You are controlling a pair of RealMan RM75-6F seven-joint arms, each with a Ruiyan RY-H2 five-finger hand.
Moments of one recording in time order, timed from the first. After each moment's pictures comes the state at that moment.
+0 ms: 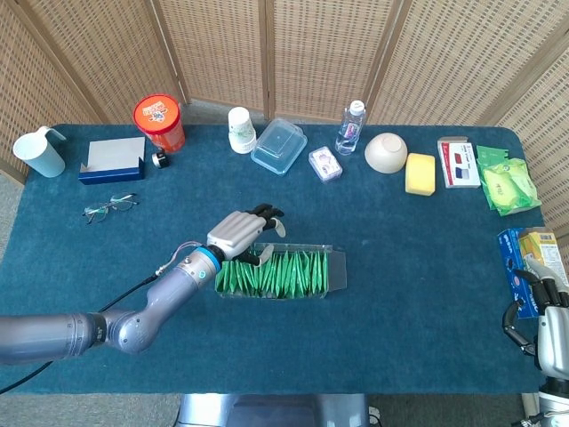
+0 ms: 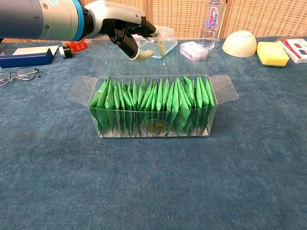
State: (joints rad) left arm -1.13 -1.36 -0.26 -1.72 0.62 0.72 0.31; right arm -0.04 -1.14 0.13 -1.76 -1.47 1.65 0.01
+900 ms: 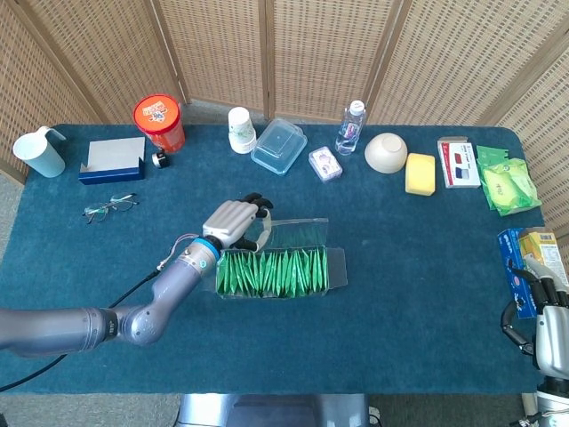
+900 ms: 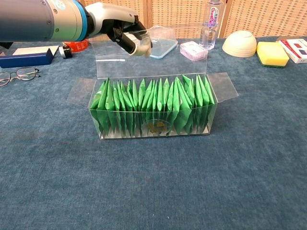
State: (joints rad) left arm -1.17 -1.42 -0.23 -1.63 0.53 0.80 0.31; right arm -0.04 -1.14 0.13 -1.78 -1.47 1.65 -0.01
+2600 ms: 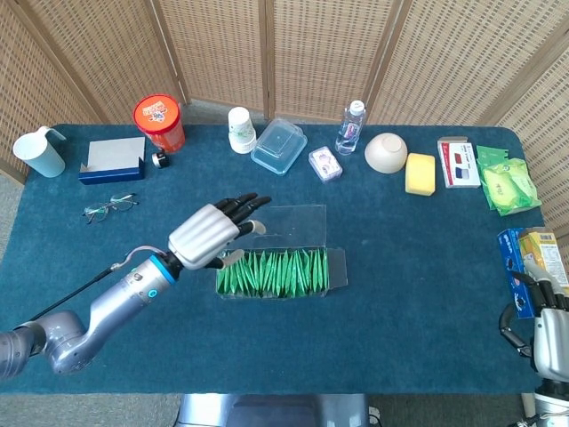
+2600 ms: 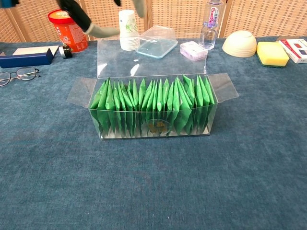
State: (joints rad) left arm -0.98 -1.17 -0.12 -1.80 1.35 0.95 0.15; right arm -0.05 -1.16 0.12 -1.77 -1.48 1.66 0.00
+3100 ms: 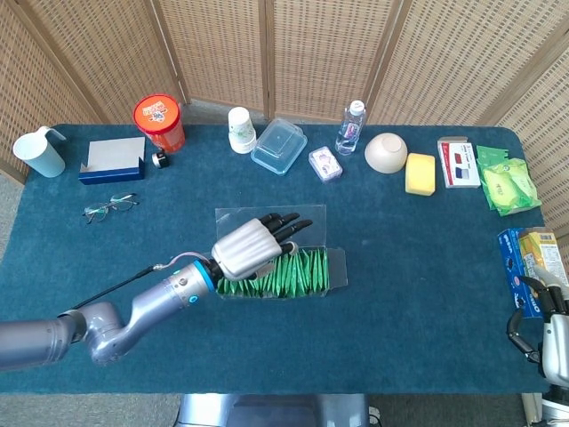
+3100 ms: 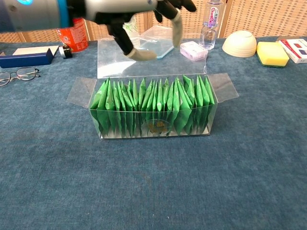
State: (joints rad) left arm -1.08 -1.31 -0.16 -1.73 1.32 0.84 0.33; right arm -0.07 -1.16 0.12 -1.74 -1.48 1.67 0.04
